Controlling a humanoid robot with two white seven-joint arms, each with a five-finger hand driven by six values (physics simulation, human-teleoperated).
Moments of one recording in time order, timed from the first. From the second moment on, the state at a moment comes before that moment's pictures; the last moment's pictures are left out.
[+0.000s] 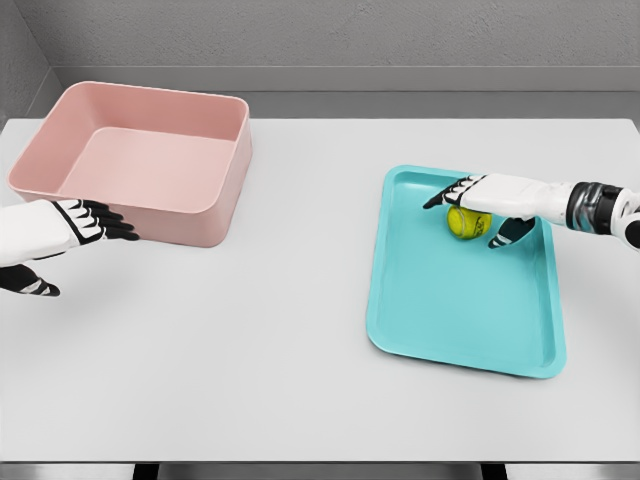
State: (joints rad) left arm -0.32 1.28 -0.52 -1.69 -0.19 -0.61 -0.31; right arm -0.65 -0.67 0.56 -1.19 0.46 -0.61 0.61
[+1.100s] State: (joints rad) left arm -0.32 1.28 -0.51 -1.69 -0.18 -0.61 -0.31; right arm -0.65 -0.67 0.56 -1.19 0.46 -0.61 0.61
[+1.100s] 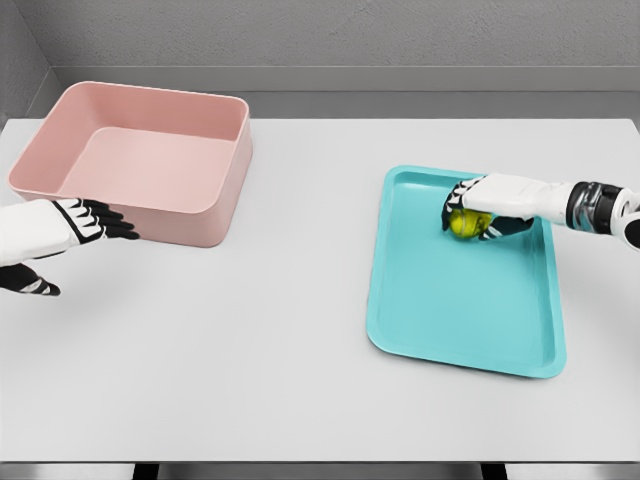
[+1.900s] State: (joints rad) left arm -0.32 1.28 -0.51 -1.69 -0.18 -0.61 -0.31; right arm -0.60 -0.72 0.56 -1.52 0.47 -0.61 0.61
